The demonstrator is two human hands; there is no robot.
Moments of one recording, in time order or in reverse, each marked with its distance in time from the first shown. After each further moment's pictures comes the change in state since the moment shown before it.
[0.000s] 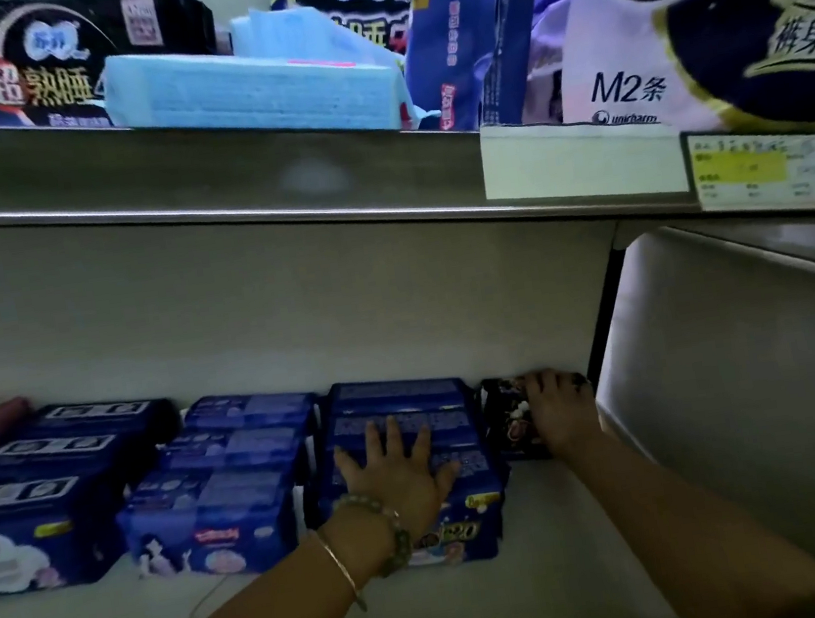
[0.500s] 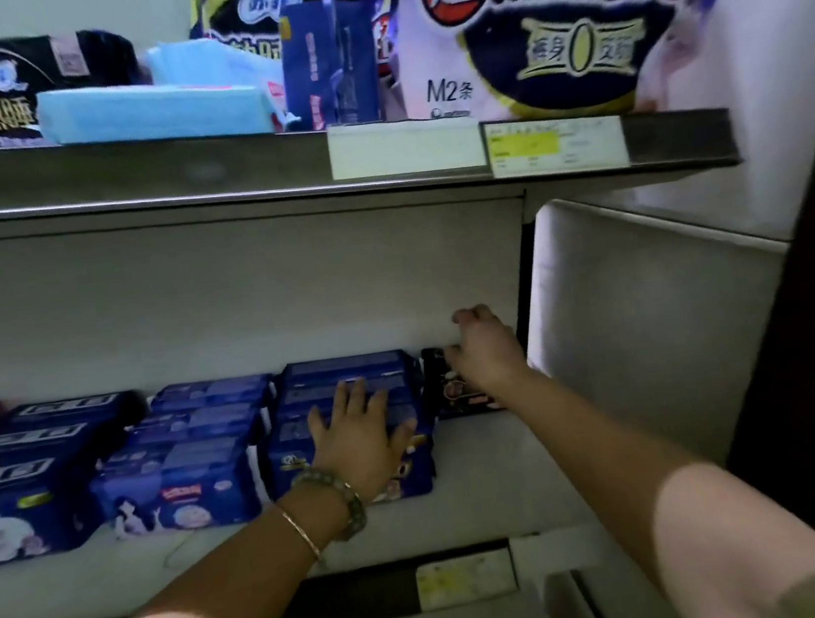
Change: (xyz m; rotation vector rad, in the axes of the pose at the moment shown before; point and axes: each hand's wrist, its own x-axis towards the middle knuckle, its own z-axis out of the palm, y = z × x) left_hand -0.043 0.024 -0.005 -0.132 0.288 0.093; right_hand -0.067 -0.009 -0.117 0.523 0.104 -0.020
